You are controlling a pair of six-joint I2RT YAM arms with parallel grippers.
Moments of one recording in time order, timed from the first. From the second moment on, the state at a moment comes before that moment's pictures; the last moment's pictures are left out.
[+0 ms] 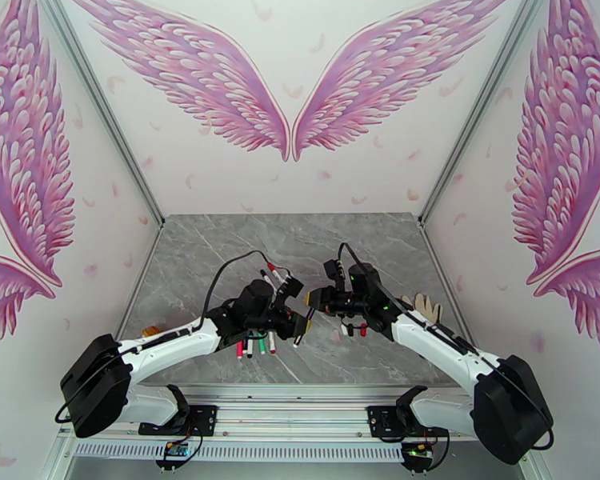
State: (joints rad) left arm -0.85 1.37 0.78 0.05 0.48 -0.52; right arm 0.49 1.24 0.74 -0.09 -0.64 0.79
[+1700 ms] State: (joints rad) left arm -0.88 1.38 0.79 0.05 0.63 -0.48; right arm 0.35 1.07 0.76 -0.12 -0.59 0.79
